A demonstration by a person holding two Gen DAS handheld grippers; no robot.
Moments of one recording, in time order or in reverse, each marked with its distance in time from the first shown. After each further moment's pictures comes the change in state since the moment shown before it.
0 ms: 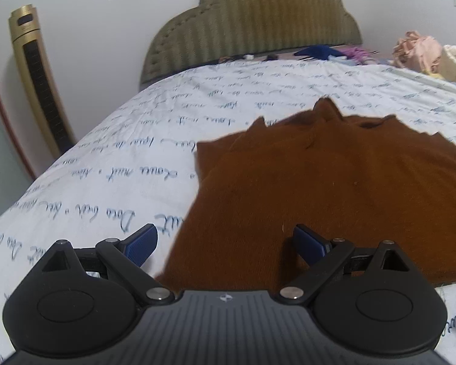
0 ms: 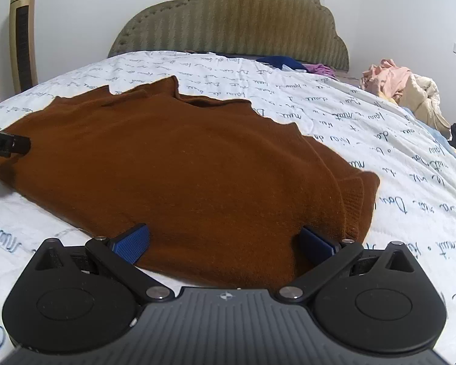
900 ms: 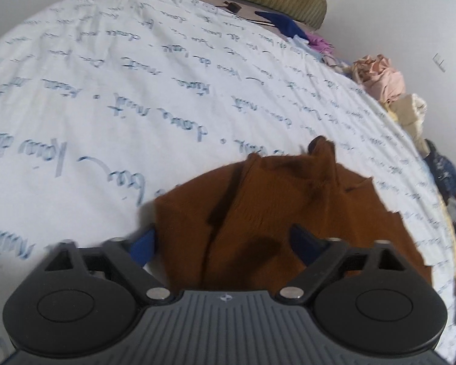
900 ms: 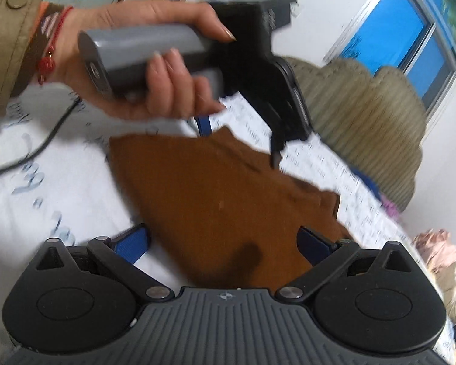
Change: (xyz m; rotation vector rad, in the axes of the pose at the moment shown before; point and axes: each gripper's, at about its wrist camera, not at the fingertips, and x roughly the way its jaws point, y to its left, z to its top) left arm 0.162 0.073 0.095 -0.277 0.322 -0.530; right arm 0.016 0.220 0.038 -0.620 -0.185 0.078
